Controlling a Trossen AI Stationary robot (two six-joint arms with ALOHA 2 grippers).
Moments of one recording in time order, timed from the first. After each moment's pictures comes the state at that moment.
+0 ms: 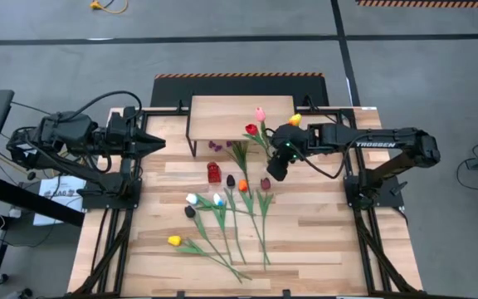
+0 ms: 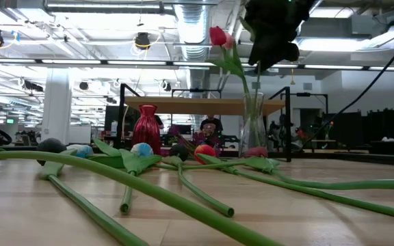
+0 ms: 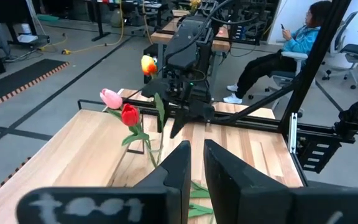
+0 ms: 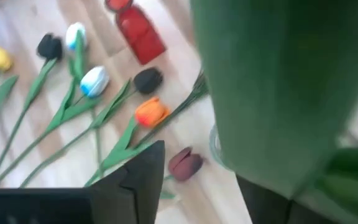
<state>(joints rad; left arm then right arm) -0.18 0.81 1.37 -0.76 -0.28 -0.17 -0.11 1.41 1.22 -0.78 0.04 0.37</state>
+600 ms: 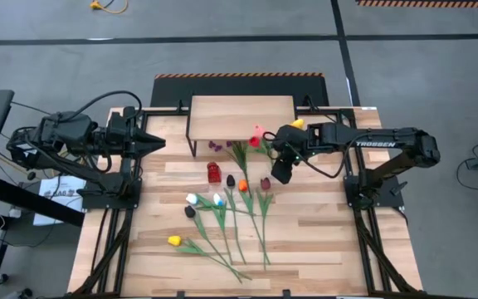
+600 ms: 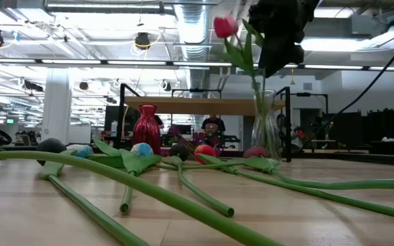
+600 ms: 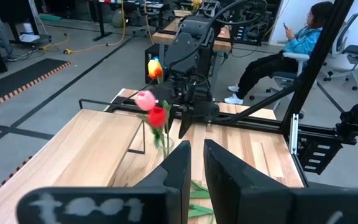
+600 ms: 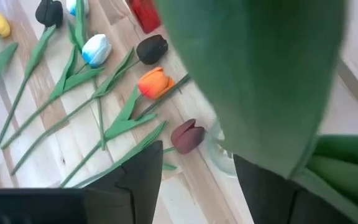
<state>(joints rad) -0.18 0.81 1.37 -0.76 -0.29 -0.17 -0.12 1.41 1.22 -0.87 -0.02 0.34</state>
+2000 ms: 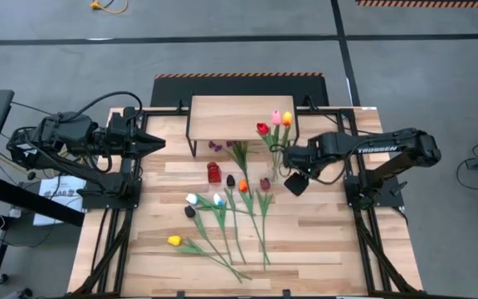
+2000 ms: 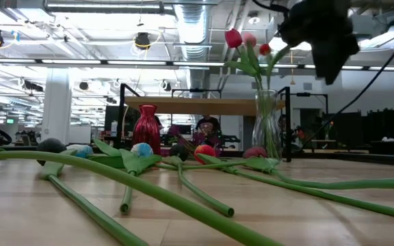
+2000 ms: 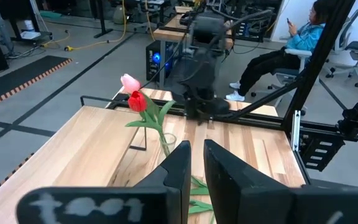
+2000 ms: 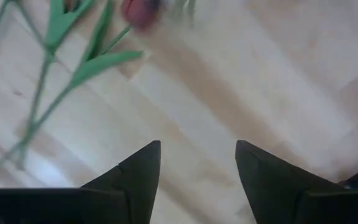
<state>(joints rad) -0.18 0.81 1.37 -0.77 -0.29 -0.17 0.01 1.41 1.22 -1.27 -0.03 0.76</state>
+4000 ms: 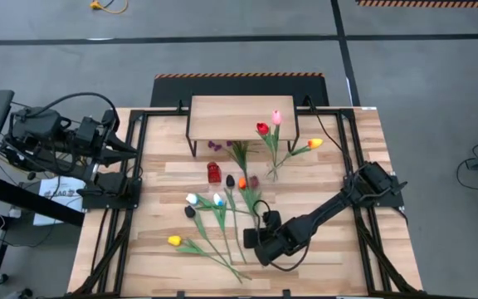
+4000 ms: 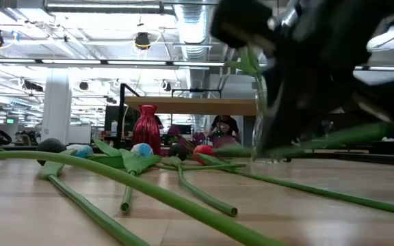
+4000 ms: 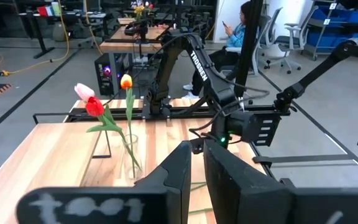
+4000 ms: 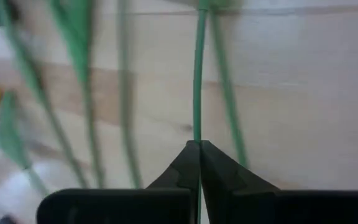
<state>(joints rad) -0.18 0.65 1.37 -0.88 -0.06 -0.07 0.57 2.00 1.32 -0.53 0.36 1.93</state>
